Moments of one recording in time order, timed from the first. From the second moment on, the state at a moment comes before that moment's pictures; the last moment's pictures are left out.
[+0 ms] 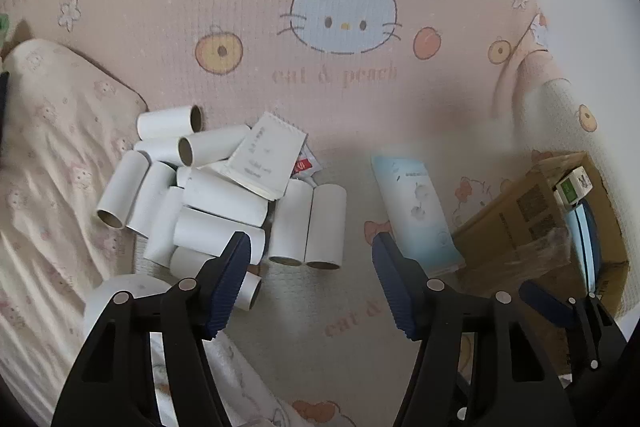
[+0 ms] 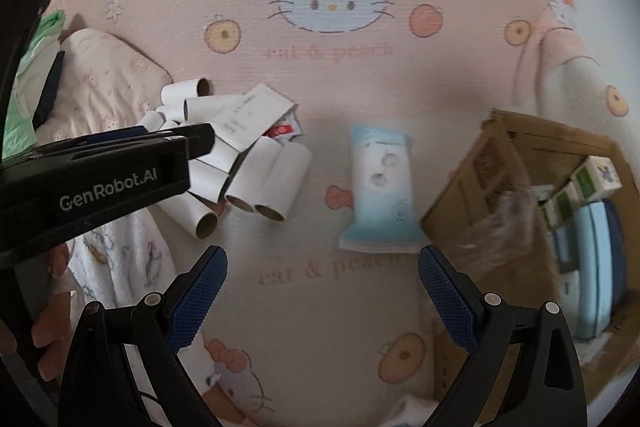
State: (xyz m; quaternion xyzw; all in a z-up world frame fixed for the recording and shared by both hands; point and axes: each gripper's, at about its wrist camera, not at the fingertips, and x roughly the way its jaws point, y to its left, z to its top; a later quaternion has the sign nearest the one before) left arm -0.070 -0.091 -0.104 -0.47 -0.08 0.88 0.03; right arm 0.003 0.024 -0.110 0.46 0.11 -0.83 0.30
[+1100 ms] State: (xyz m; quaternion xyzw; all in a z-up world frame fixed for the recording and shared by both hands) left arm -0.125 -0.135 -0.195 -0.50 -0.21 0.83 0.12; right arm -0.085 -0.053 -0.275 0.55 -0.17 -0.69 0.44
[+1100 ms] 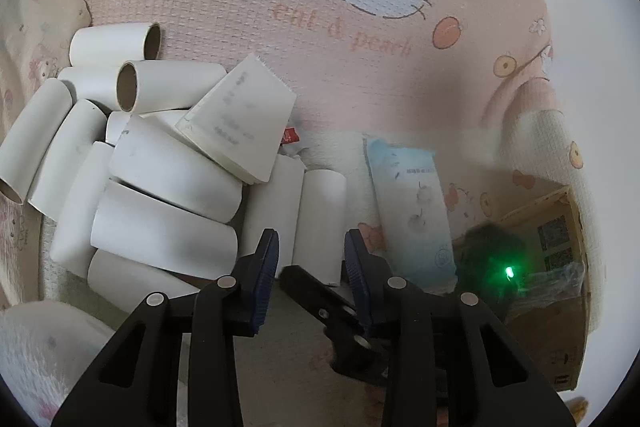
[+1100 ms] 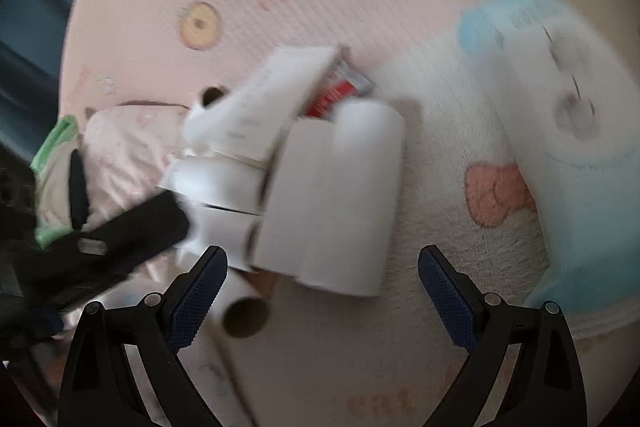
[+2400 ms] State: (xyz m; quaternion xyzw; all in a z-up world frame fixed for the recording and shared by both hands) left arm -0.167 -0.097 -0.250 -0.59 -0.16 0.78 0.16; right arm -0.089 -0.078 -0.259 0.56 -0.03 -0.70 0.44
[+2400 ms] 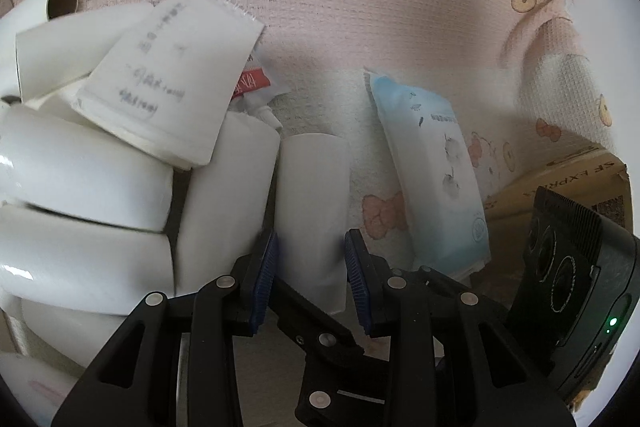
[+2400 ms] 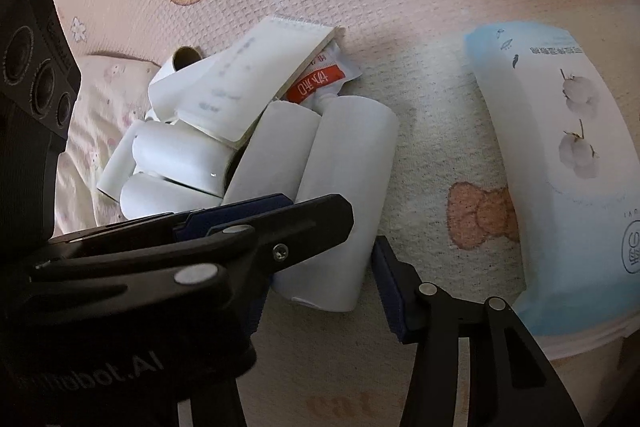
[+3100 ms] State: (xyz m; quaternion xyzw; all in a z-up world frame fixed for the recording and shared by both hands) left arm -0.080 -0.061 -0.256 -0.62 -0.21 0.74 0.18; right arm -0.029 -0.005 -0.257 0.60 0.05 -0.68 0.42
